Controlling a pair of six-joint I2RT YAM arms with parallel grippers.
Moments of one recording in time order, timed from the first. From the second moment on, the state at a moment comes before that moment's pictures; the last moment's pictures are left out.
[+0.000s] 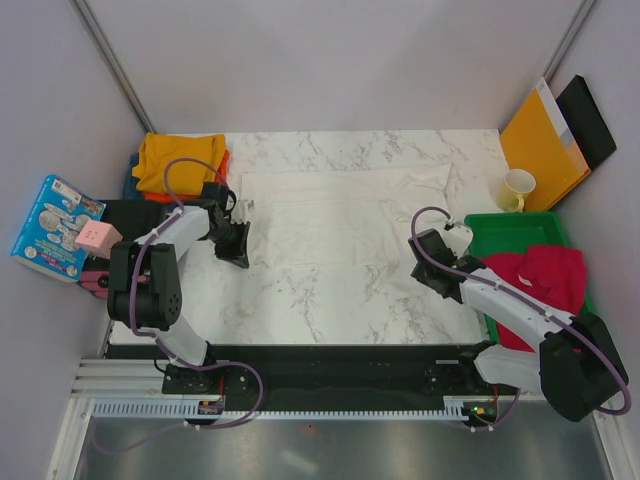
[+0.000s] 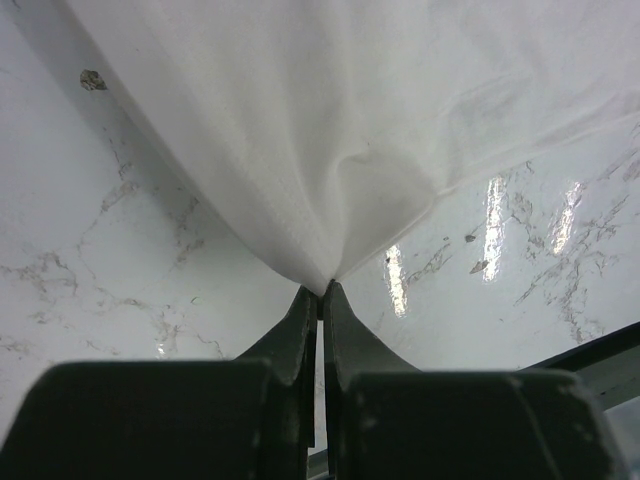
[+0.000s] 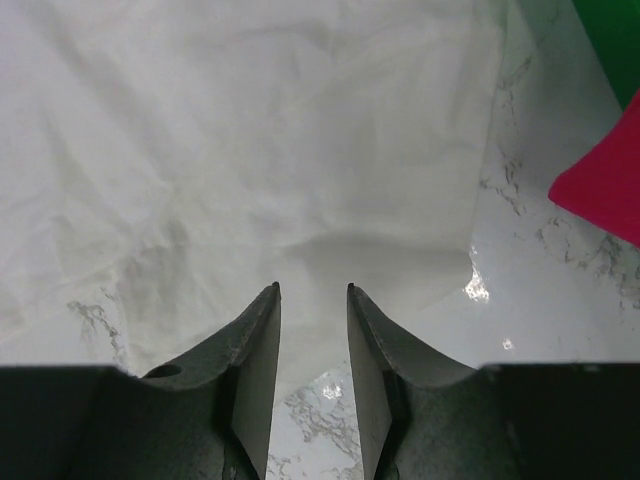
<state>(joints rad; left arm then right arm) -0.08 1.66 1.06 -0.75 0.29 0.08 0.50 1.19 0.63 -0.47 0.49 0.92</state>
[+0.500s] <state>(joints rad) -0.08 1.68 1.06 -0.75 0.29 0.08 0.53 1.15 0.48 -0.48 0.48 0.97</state>
